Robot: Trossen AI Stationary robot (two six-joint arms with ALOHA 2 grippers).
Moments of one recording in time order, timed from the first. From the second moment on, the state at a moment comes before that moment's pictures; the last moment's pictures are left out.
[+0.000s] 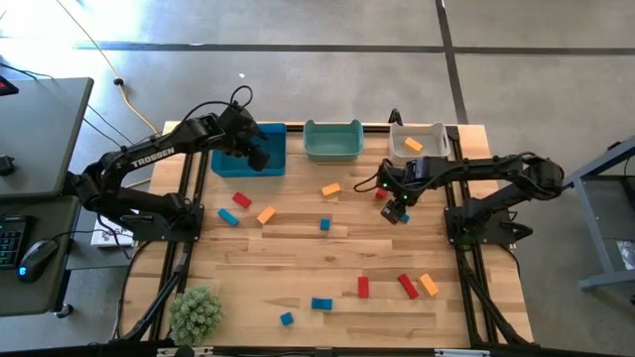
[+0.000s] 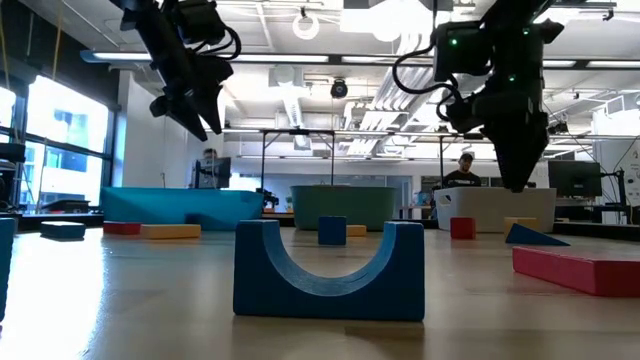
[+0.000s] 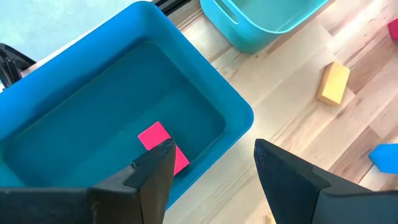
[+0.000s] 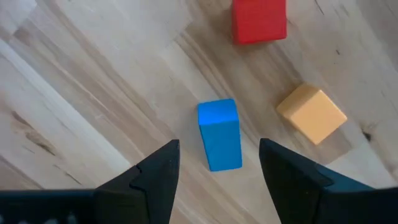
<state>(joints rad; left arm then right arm) 0.77 1.23 0.99 -0.76 -0.01 -0.23 -0.21 1.37 0.87 -0.96 -0.03 0.50</state>
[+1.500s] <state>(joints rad) 0.77 1.23 0.99 -0.73 -0.01 -0.23 -0.20 1.67 0.91 -0.93 -0.11 0.53</state>
